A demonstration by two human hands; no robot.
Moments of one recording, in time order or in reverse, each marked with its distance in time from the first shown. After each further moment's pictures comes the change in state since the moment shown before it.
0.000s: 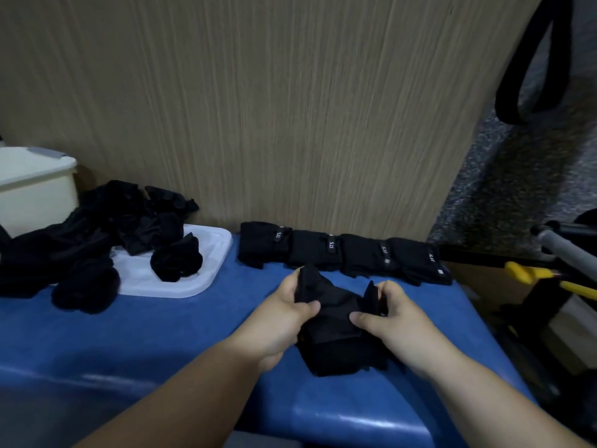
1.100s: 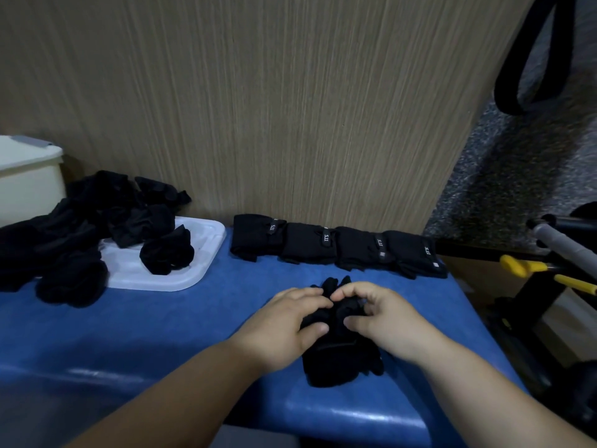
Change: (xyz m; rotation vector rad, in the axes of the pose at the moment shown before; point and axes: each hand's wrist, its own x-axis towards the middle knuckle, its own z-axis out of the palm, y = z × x) left_hand 0.009 -0.023 -0.010 1.123 -0.069 0.374; right_hand 0.016 0.014 0.002 -0.067 -0.213 -0.164
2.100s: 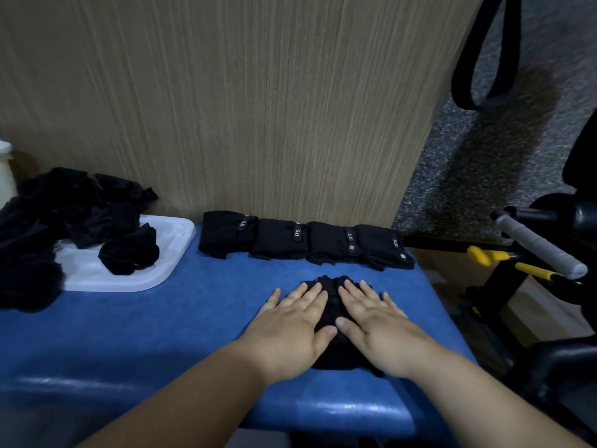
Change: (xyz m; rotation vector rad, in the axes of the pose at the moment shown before) left_hand 0.014 0.046 0.028 0.370 -0.231 -0.048; right_hand -0.025 0.027 -0.026 -0.849 -0.161 0.072
